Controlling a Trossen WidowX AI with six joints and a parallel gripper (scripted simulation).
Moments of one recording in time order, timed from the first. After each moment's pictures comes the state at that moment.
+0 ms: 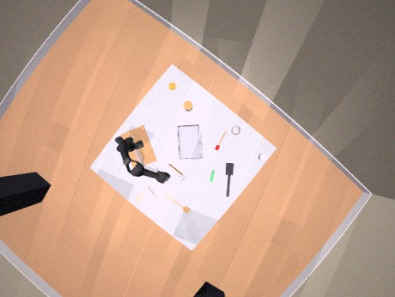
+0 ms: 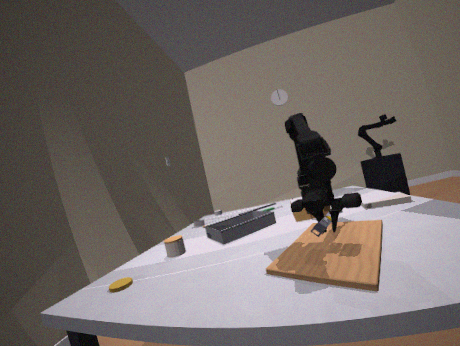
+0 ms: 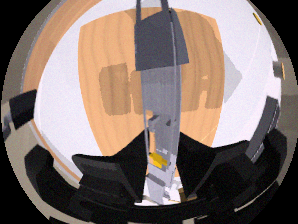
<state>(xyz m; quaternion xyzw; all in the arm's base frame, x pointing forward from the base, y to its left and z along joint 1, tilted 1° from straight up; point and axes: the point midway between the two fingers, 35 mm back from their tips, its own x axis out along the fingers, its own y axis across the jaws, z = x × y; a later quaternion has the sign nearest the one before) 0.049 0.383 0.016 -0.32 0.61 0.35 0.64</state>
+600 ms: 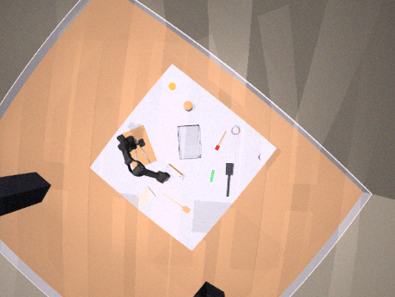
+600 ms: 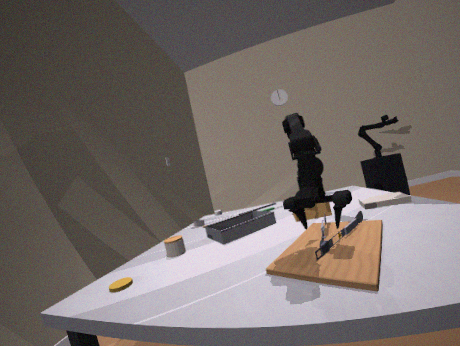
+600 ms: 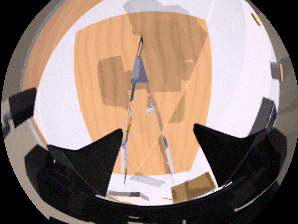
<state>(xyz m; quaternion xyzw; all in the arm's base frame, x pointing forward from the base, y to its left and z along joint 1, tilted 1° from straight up) 0.069 0.373 0.027 -0.33 0.61 0.35 0.63</state>
